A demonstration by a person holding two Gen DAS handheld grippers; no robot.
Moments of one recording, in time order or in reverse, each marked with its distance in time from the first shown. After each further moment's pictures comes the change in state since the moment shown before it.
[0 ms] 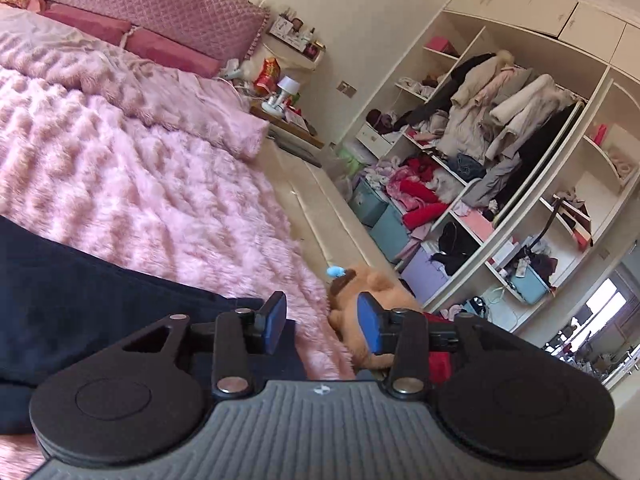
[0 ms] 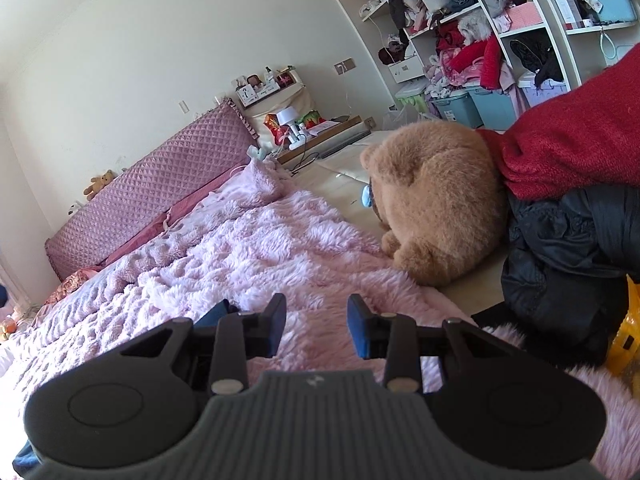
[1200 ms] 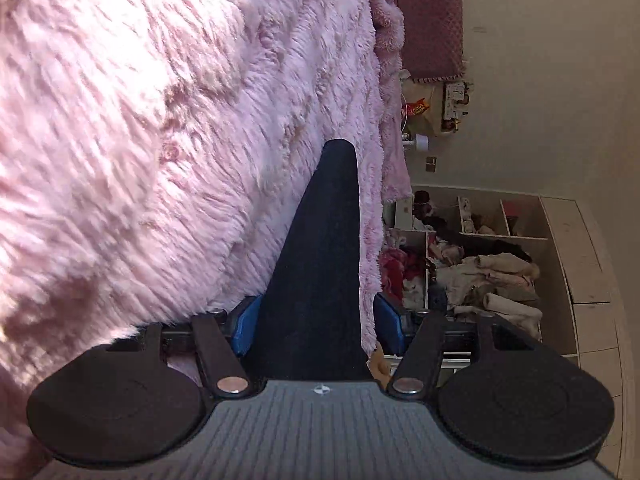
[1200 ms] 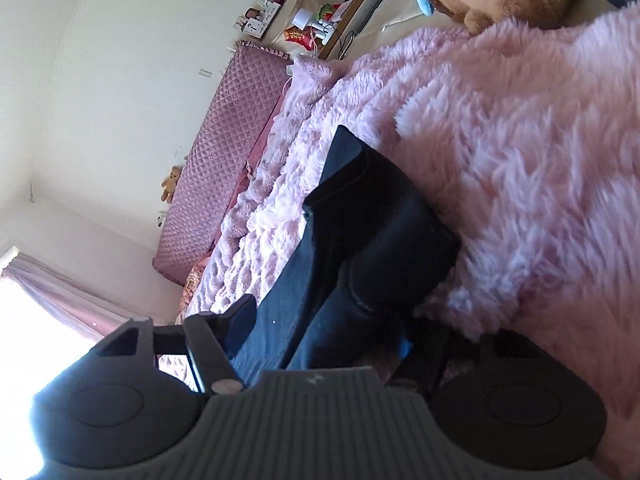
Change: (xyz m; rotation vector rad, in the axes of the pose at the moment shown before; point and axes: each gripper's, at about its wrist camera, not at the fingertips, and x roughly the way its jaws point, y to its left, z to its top) left arm -0.053 0.417 -0.034 -0.920 0.110 -0.253; right arm 0.048 0.053 -0.073 0.462 0.302 0.311
